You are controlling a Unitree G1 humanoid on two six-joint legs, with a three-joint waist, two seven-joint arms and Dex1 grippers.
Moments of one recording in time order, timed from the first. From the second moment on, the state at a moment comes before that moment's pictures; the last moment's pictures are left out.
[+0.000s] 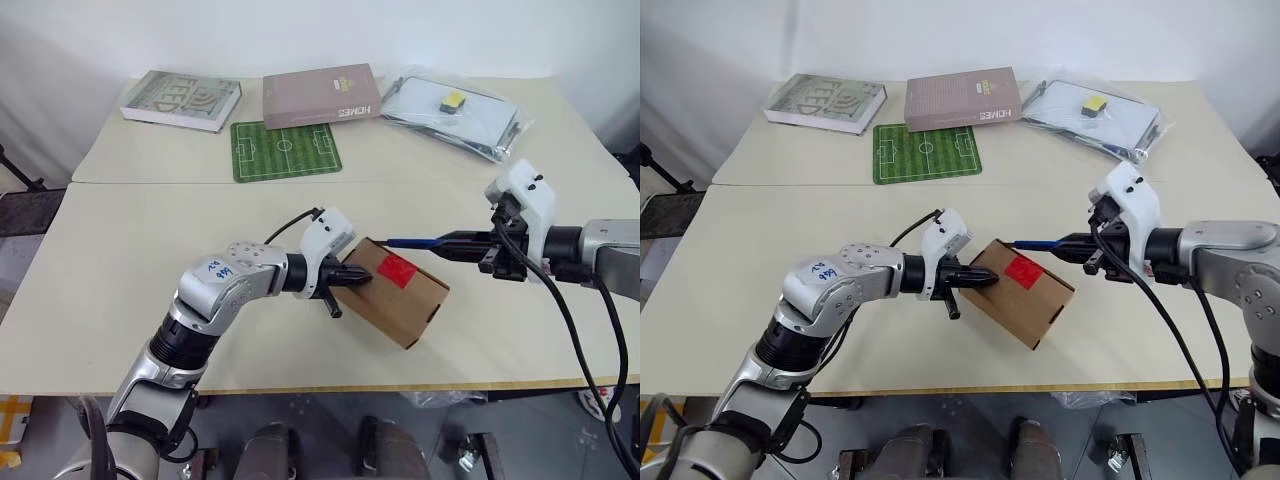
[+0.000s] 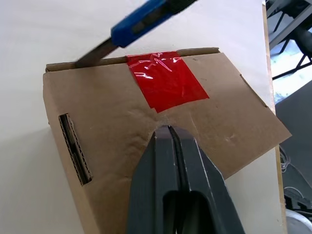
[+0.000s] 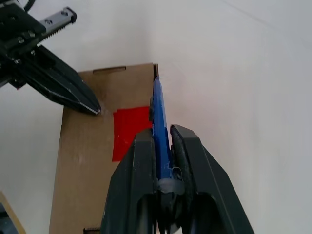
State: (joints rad) left arm -0.73 0.37 -0.30 -0.21 -0.51 1.07 -0.57; right arm -0.62 -0.95 -0.20 -0.47 0.79 1.38 0.71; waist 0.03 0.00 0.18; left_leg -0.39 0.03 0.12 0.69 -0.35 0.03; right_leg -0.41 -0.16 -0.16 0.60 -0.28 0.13
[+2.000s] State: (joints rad) left arm -0.79 0.28 -0.37 -0.18 -0.41 1.14 -0.48; right arm -0.63 -1.36 0.03 -0.46 0.76 1.37 0.92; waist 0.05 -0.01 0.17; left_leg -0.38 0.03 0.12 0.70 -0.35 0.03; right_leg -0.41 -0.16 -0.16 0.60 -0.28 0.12
